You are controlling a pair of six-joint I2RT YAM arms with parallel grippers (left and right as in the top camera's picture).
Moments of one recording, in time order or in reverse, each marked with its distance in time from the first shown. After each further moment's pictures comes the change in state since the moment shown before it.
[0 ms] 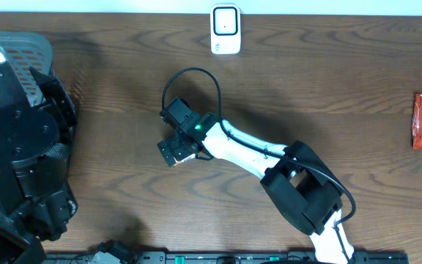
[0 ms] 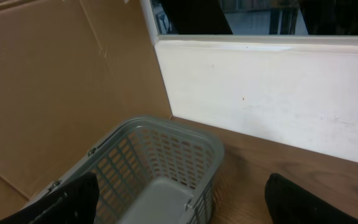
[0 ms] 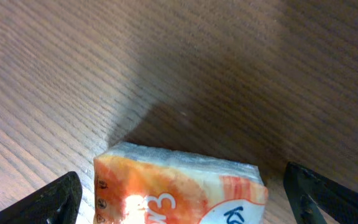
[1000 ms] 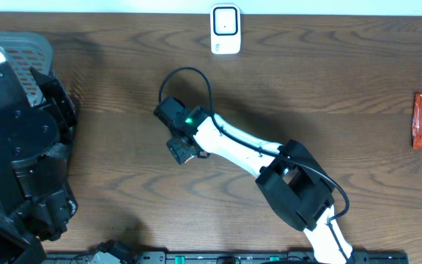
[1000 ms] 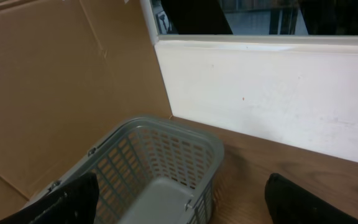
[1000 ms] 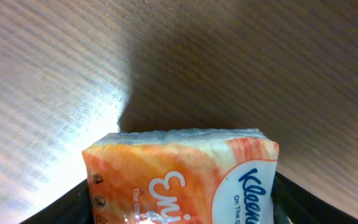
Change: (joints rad) left arm 0.000 0.000 0.000 0.000 0.000 0.000; right arm 0.010 0.056 0.182 -0.309 0.117 -0.026
